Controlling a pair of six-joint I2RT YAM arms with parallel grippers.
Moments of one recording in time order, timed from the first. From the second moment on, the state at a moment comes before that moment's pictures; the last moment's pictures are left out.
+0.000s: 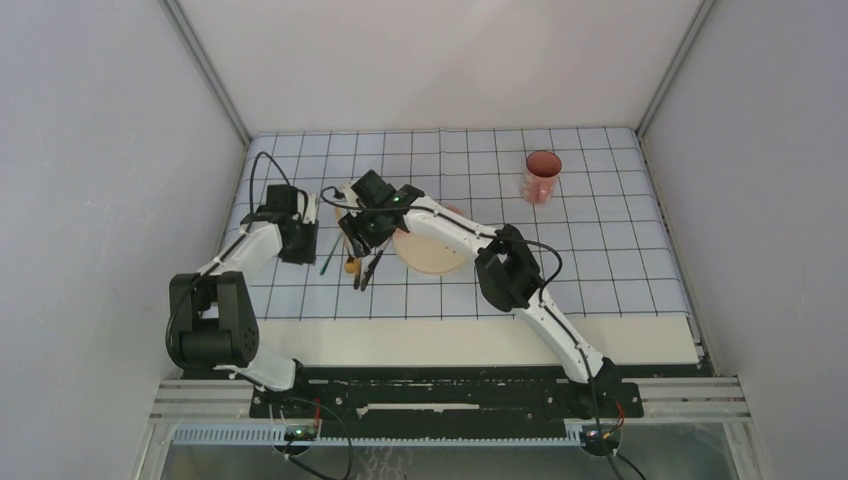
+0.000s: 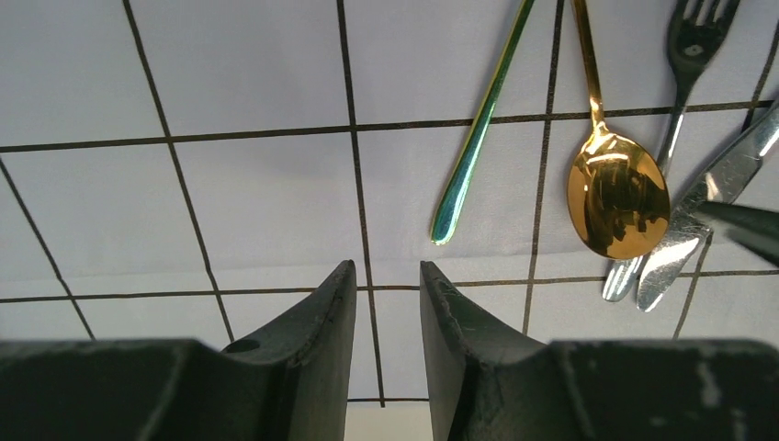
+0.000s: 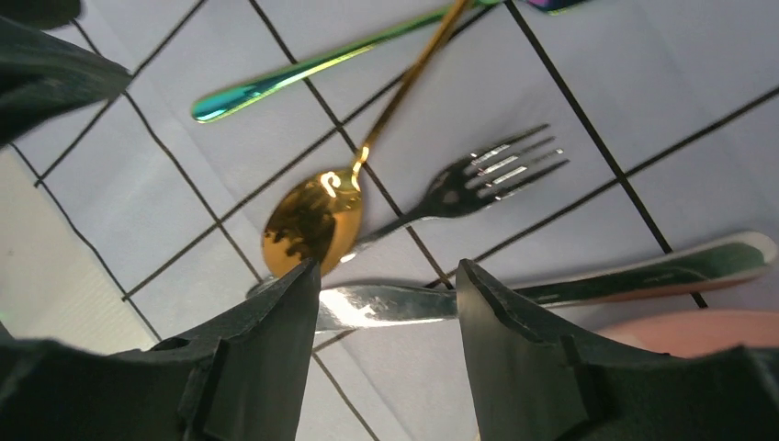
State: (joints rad) left arm 0.02 1.52 0.97 -0.58 -0.01 0.09; right arm 0.86 2.54 2.33 -0.74 -0.24 0.08
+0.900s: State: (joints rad) left arm 0.02 1.48 0.95 -0.59 0.05 0.11; right arm 0.85 2.58 2.42 -0.72 -0.33 0.20
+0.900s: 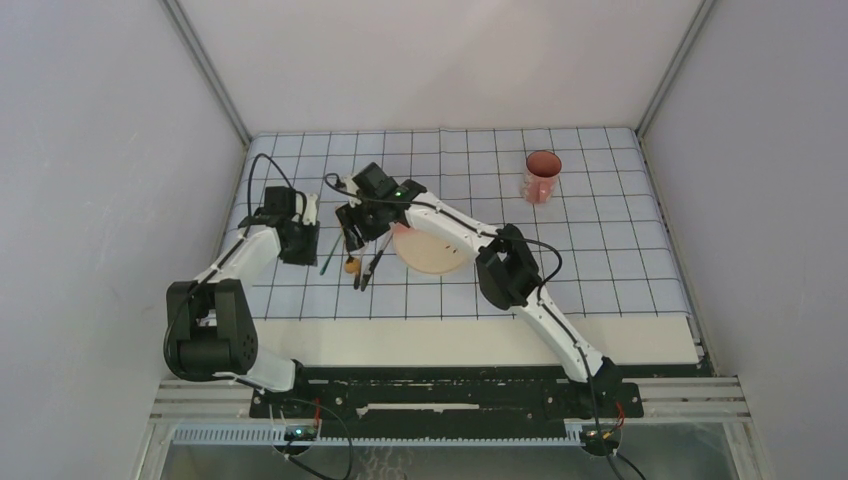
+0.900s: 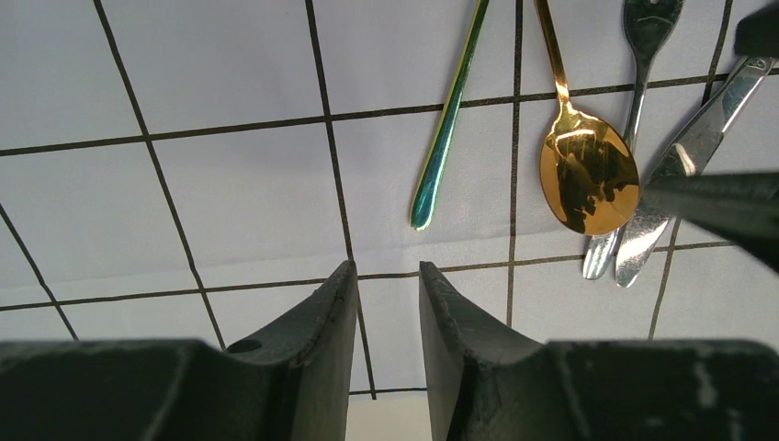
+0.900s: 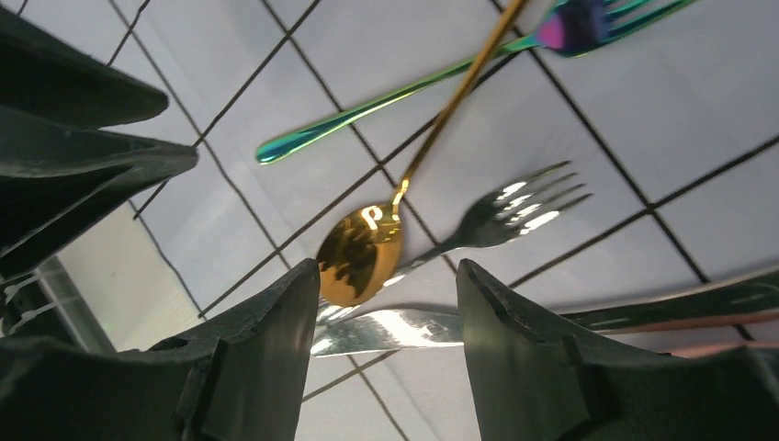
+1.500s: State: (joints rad) left arm 0.20 1.46 0.89 -0.59 0.08 0.12; right arm 0.90 2.59 2.38 -0.75 -0.38 0.22
